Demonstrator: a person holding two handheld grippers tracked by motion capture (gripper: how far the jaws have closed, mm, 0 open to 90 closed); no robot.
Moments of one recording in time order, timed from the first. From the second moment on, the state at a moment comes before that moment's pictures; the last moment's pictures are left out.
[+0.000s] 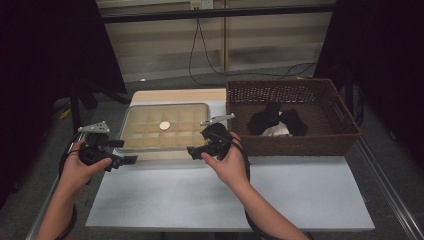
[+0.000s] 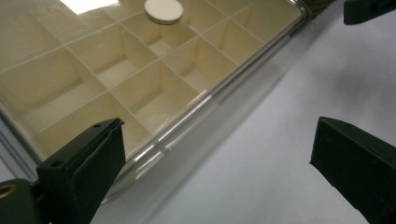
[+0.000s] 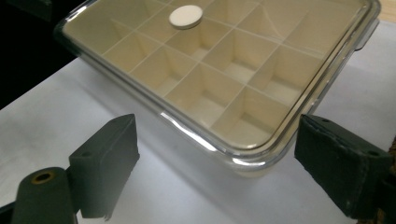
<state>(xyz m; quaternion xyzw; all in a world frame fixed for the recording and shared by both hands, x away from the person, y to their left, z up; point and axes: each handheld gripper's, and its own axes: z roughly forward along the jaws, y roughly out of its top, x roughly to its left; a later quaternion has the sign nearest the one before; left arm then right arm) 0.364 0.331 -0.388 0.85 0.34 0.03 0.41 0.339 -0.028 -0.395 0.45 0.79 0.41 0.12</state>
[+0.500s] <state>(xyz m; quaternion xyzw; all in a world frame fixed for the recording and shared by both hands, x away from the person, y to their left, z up) 0.396 0.343 -0.395 0.84 0.37 0.05 0.40 0.359 -0.015 -0.405 0.49 0.77 0.40 0.13</state>
